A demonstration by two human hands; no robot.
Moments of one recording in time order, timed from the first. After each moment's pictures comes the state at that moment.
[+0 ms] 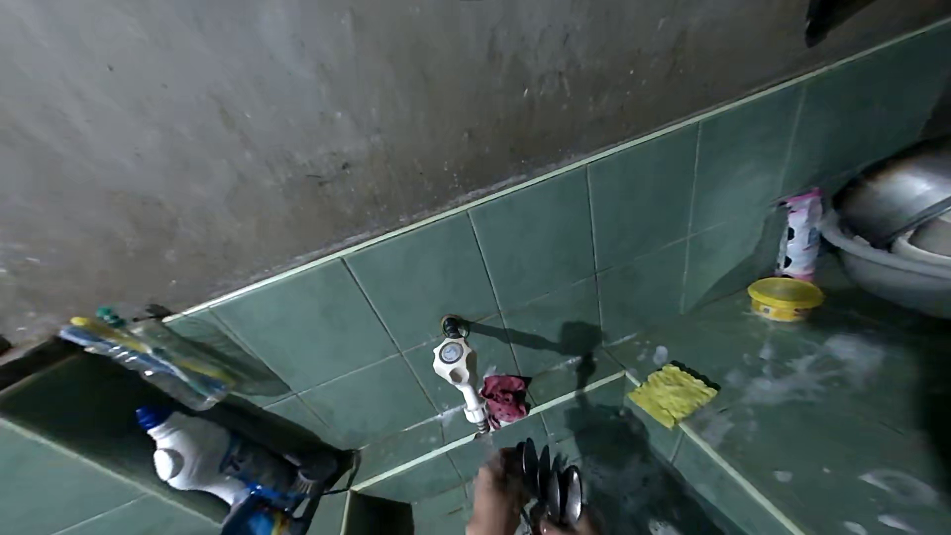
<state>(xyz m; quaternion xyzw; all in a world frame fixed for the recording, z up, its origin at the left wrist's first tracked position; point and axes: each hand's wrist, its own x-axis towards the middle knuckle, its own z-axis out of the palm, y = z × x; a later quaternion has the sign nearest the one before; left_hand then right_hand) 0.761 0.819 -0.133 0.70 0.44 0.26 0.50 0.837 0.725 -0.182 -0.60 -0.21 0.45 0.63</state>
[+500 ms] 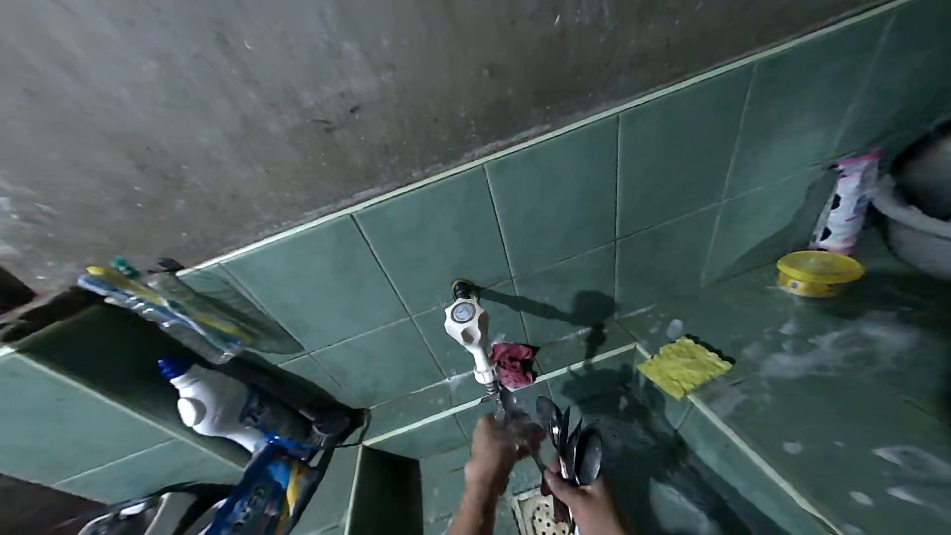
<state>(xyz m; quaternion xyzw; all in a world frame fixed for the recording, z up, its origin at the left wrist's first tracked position) 0.767 0.827 -0.112 0.57 0.49 0.25 0.61 0.844 0.714 -0.176 -0.56 -0.24 0.43 0.67</state>
